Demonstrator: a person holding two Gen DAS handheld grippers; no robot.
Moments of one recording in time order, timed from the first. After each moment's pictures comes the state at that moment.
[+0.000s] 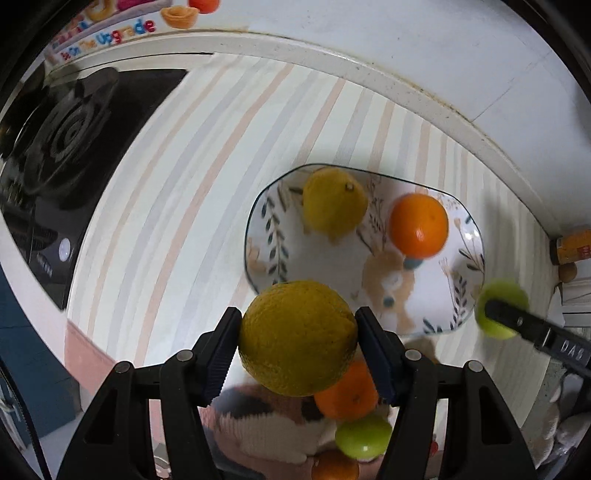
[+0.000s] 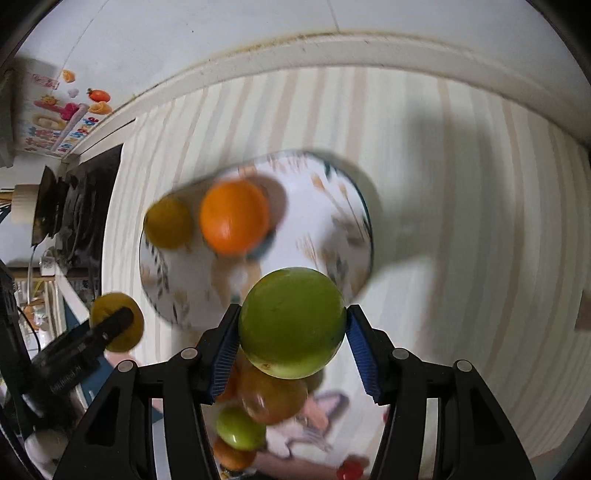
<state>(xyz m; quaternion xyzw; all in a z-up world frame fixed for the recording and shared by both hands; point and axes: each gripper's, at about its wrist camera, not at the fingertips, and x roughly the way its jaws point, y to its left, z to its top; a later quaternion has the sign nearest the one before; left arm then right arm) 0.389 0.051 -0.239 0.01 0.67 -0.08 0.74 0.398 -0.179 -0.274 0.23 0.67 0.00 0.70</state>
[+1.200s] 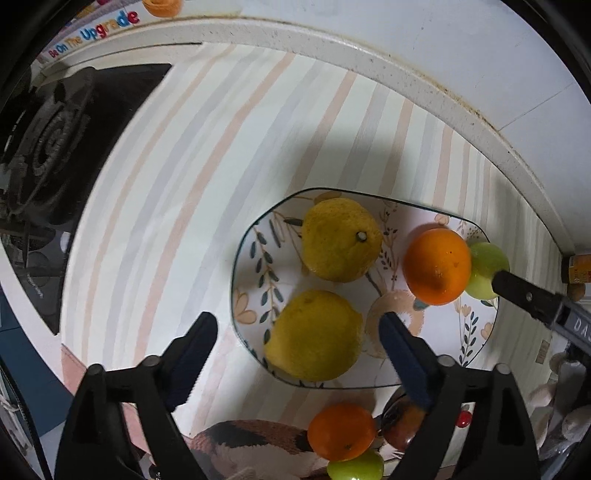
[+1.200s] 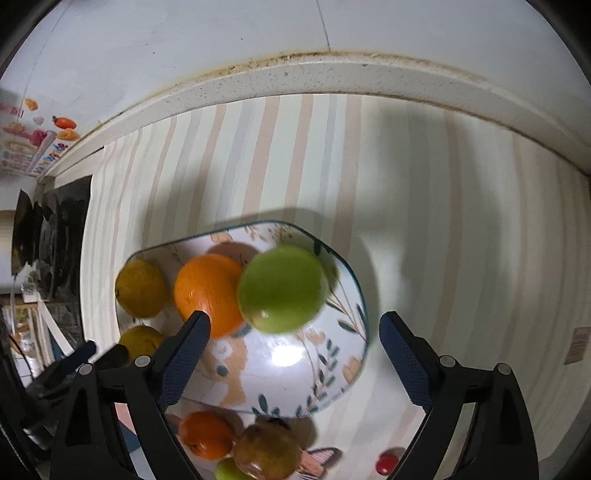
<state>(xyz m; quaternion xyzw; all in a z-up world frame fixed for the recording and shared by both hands) 0.443 0.049 -0.260 0.02 0.69 -0.07 0.72 0.439 -0.199 -0.286 0.21 0.67 -0.04 0.71</state>
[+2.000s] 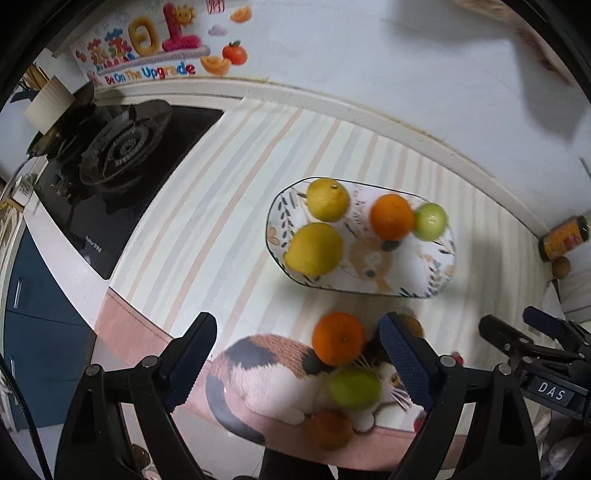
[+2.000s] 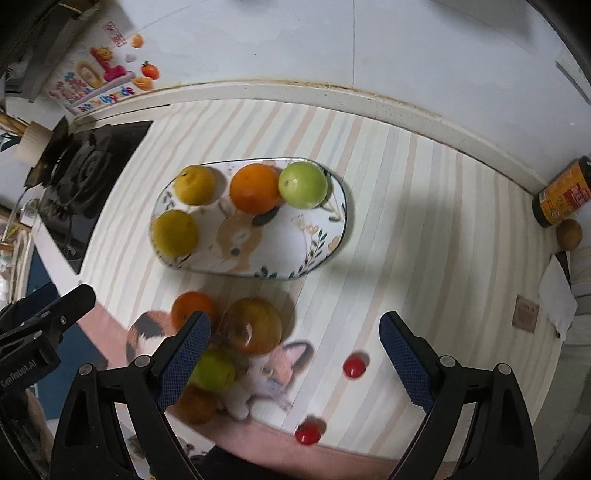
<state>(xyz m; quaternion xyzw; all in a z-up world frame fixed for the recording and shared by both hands) 0.302 0.058 -0.166 0.02 0.59 -0.05 0.81 0.293 -0.150 -0.184 0.10 0.62 -0.01 0.78</state>
